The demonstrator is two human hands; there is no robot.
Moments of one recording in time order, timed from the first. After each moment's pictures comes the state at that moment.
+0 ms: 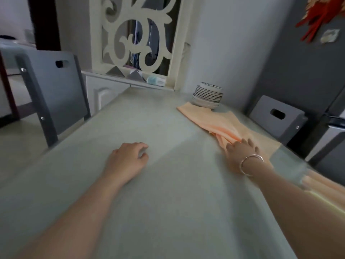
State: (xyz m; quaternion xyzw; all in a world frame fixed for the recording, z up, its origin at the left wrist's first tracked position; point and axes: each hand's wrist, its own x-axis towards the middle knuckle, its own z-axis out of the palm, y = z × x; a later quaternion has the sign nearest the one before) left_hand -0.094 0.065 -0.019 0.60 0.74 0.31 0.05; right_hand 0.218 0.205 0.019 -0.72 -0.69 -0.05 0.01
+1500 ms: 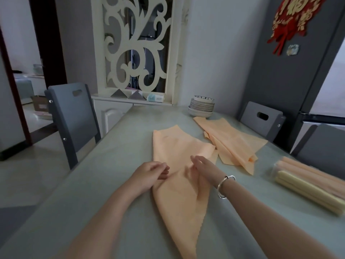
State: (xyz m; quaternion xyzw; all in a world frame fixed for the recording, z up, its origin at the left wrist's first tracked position) left_hand -0.050 -0.025 0.009 0.53 0.56 0.48 0.42; right_hand 0.139 0.039 0.027 -0.57 -0.67 0.40 0.27
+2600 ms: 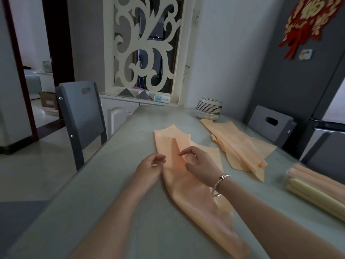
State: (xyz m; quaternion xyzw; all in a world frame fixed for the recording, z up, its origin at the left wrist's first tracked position) left_hand -0.068 -0.016 0.006 0.51 0.60 0.55 0.29; right_hand 0.098 0.024 0.048 -0.43 -0.81 0.23 0.33
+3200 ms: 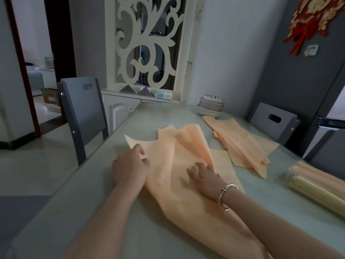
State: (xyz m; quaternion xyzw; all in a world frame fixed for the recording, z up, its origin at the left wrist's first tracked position) left_hand -0.090 -0.039 0.017 0.45 0.81 0.38 0.01; right_hand 0.115 0.016 0.014 -0.55 -0.81 0.16 0.09
